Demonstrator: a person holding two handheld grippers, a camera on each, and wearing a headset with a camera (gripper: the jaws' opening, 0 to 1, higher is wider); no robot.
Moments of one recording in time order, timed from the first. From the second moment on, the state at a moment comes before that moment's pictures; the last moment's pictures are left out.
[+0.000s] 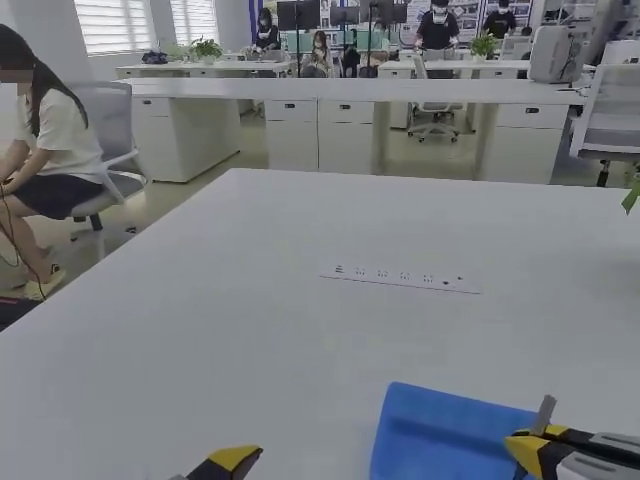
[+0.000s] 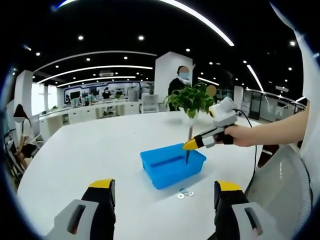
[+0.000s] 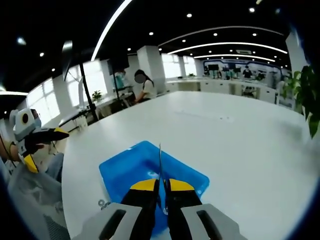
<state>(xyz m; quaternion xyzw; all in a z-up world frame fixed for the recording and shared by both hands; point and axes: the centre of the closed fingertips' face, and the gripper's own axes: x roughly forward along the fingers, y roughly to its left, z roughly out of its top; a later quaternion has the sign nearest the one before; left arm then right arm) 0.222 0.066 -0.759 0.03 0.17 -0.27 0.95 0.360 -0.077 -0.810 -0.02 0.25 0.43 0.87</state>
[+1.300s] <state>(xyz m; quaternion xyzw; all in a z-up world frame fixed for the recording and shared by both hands) 0.220 0.065 -0.763 0.04 0.18 -0.28 0.94 0.276 -0.009 -0.785 0.04 0.20 0.54 0.81</state>
